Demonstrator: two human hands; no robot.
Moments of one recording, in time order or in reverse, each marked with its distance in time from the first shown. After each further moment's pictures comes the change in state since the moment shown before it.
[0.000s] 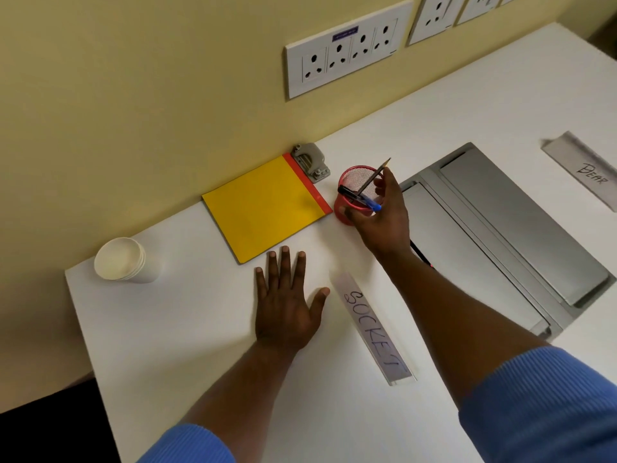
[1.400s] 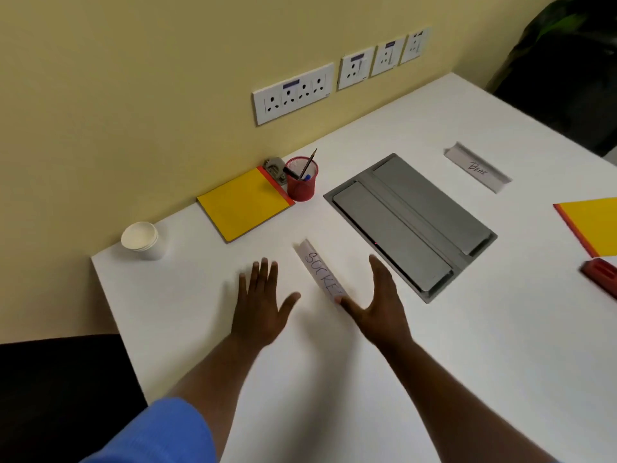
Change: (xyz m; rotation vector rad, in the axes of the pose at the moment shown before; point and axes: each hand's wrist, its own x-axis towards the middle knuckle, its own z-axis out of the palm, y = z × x) left_hand -0.119 0.009 -0.050 -0.081 0.007 0.160; right_hand -0.264 0.029 -0.127 -0.293 -0.040 -0.061
